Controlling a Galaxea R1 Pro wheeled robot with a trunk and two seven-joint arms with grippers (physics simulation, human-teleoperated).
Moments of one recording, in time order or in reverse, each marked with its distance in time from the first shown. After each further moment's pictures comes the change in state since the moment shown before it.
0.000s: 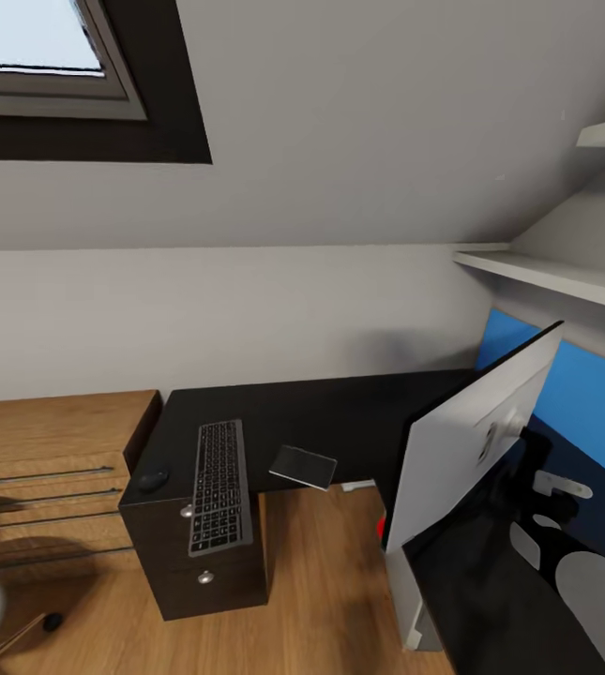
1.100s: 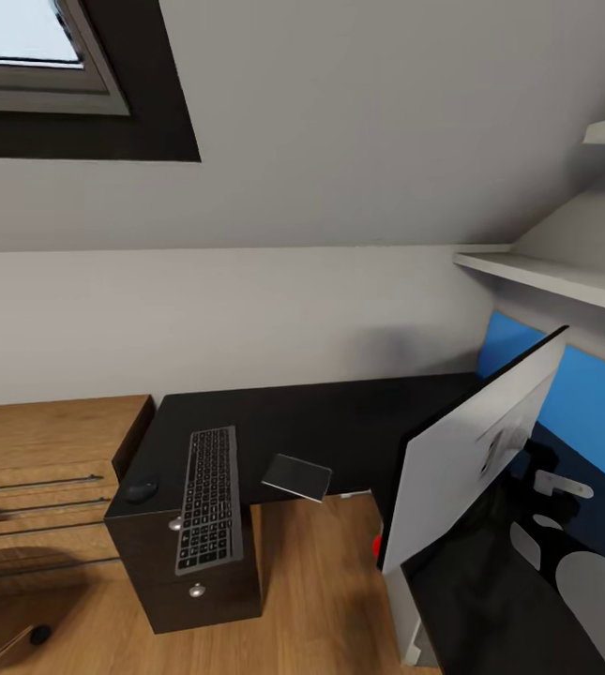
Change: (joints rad) left arm 0.000 0.000 0.000 0.000 0.000 -0.001 0.002; right arm 0.000 -0.001 0.000 -0.001 0.000 -0.008 0.000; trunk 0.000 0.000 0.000
